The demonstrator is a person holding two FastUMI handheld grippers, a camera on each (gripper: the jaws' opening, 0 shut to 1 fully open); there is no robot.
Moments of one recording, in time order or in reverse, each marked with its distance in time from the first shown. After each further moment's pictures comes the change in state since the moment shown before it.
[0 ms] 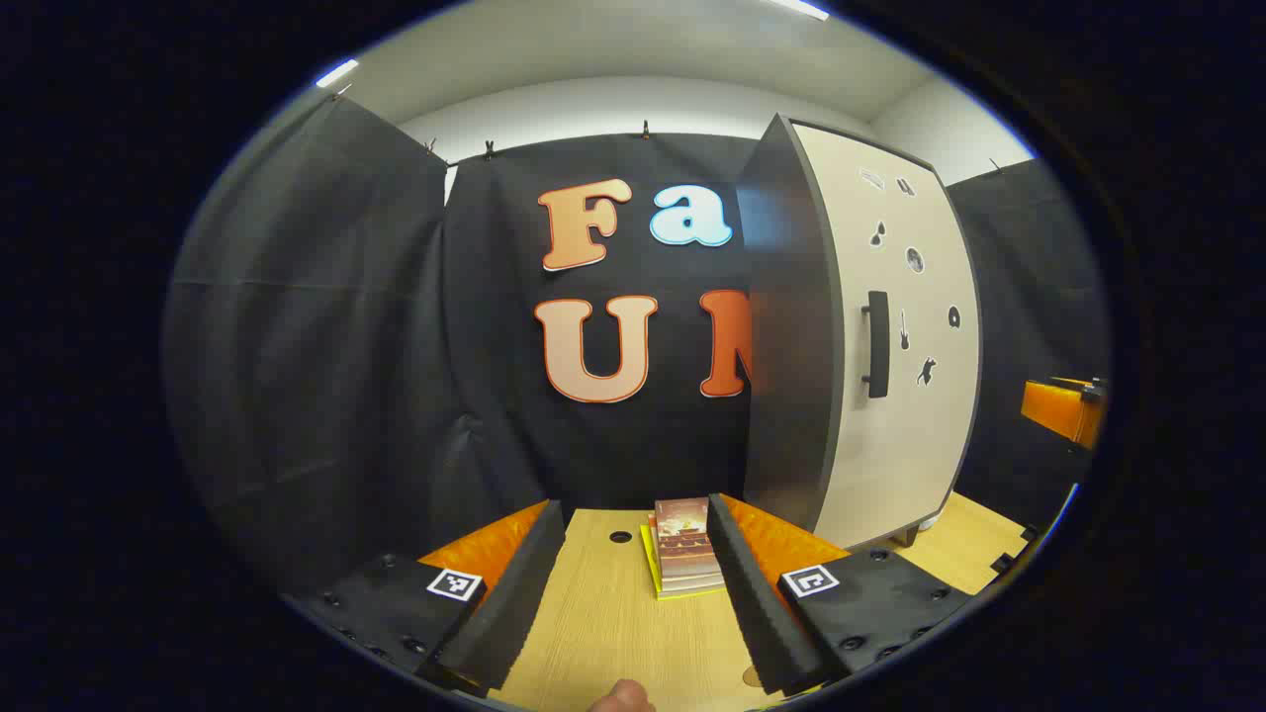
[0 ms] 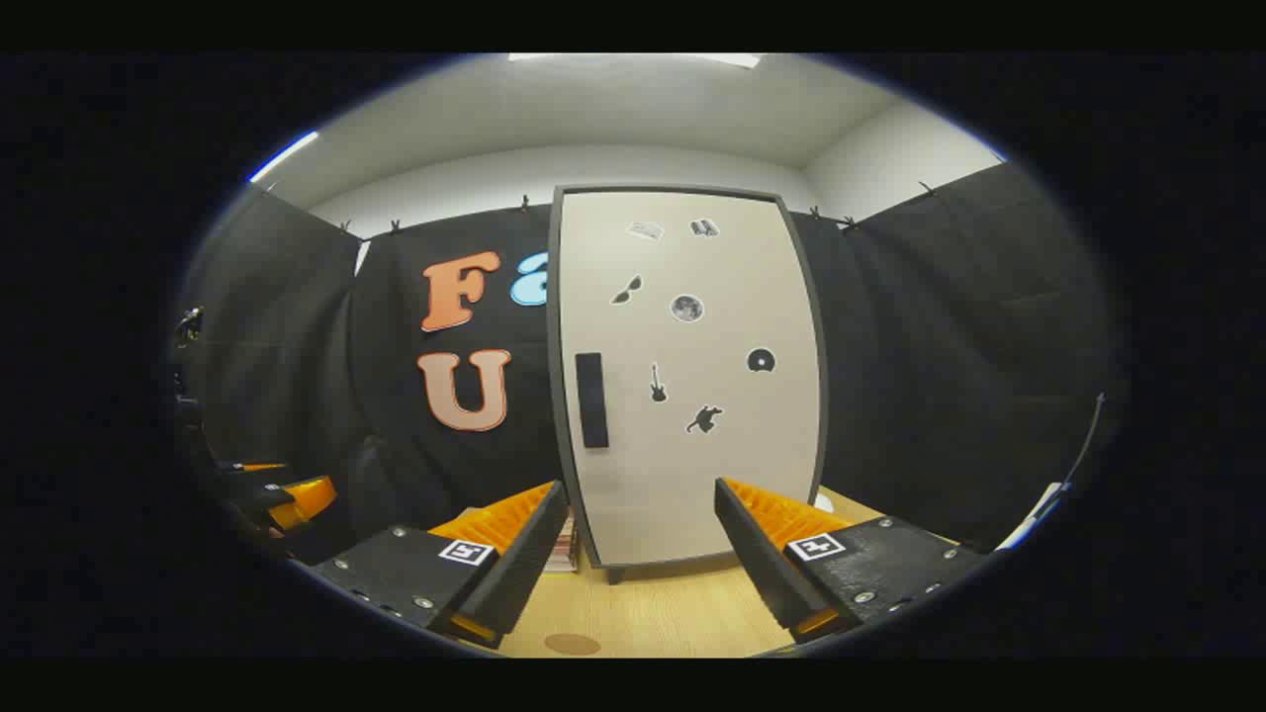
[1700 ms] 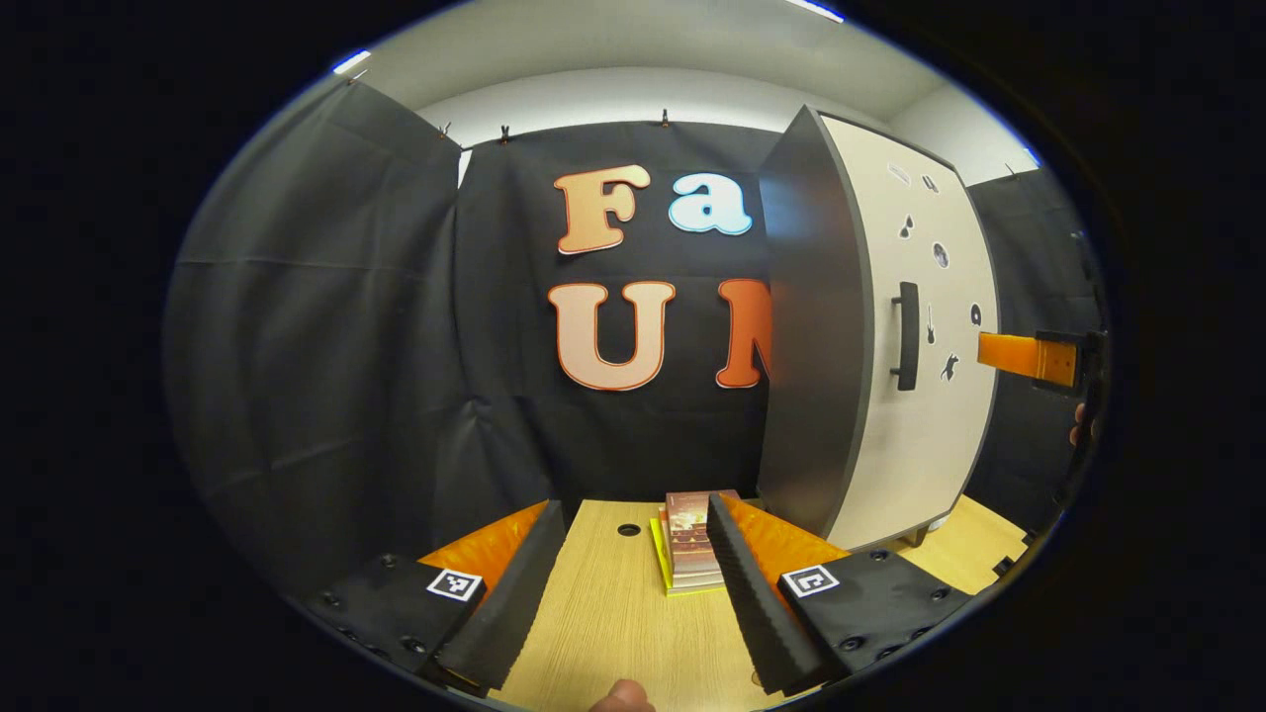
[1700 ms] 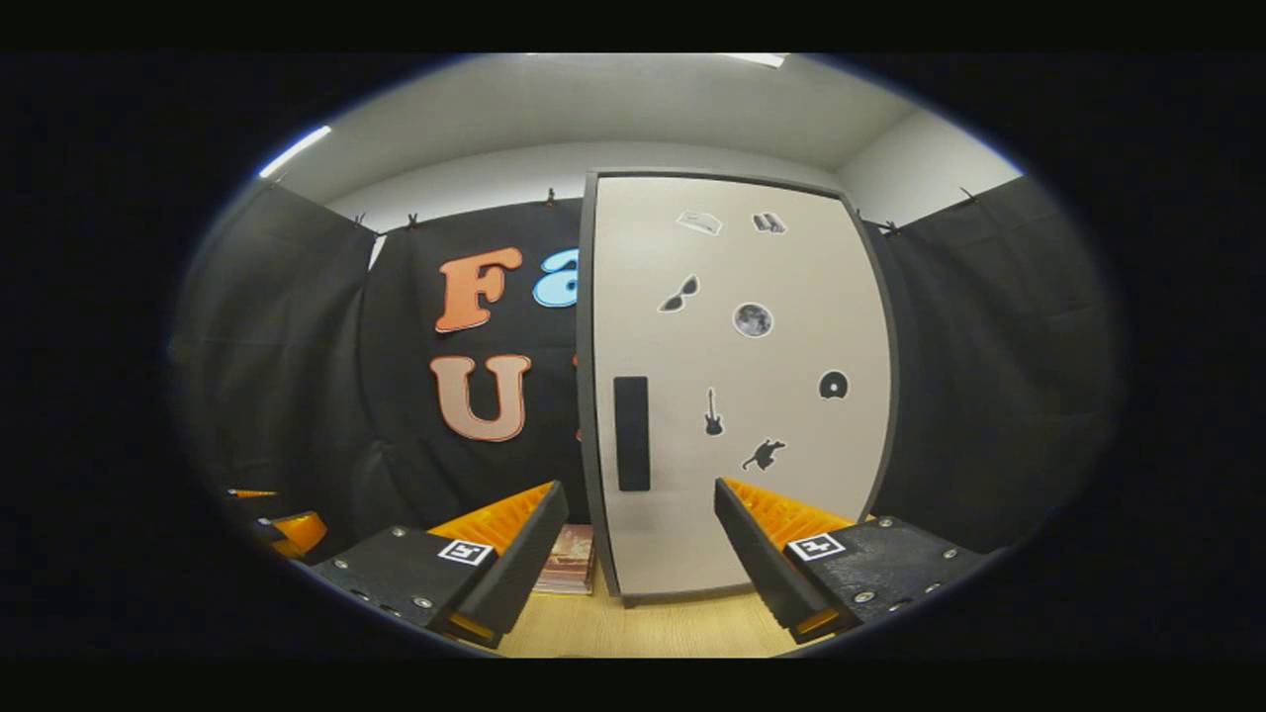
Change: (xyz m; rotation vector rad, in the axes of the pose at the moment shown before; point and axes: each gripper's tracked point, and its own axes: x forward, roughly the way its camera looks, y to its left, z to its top) left arm 0.021 0.027 -0.023 -0.031 0.044 0.016; right arm 0.104 0.046 0.028 -0.041 -0.008 0.079
